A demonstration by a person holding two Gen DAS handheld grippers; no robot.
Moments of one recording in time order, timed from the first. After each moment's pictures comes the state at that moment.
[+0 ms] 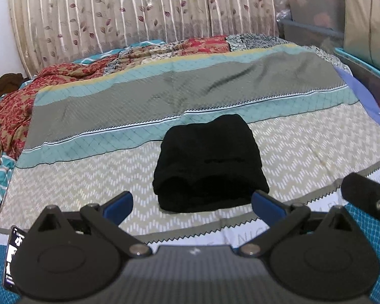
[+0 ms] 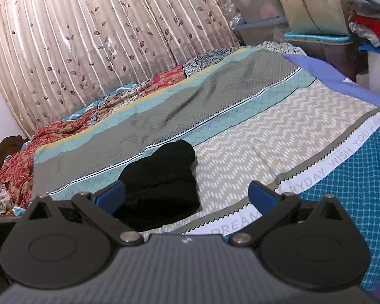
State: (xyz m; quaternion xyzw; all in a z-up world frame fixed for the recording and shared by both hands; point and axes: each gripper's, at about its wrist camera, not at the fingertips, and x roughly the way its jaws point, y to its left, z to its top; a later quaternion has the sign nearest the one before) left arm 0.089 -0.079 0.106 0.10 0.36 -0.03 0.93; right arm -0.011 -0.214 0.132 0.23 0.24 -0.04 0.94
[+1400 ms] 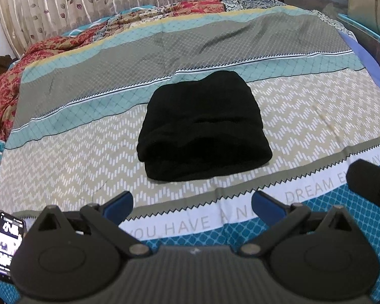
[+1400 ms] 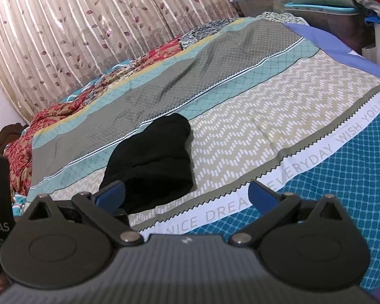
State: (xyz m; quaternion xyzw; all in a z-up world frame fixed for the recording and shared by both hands) left arm 0.111 -0.085 0.066 0.11 0.44 -0.03 0.89; right arm 0.008 -0.227 0.112 0.24 0.30 -0.01 0.92
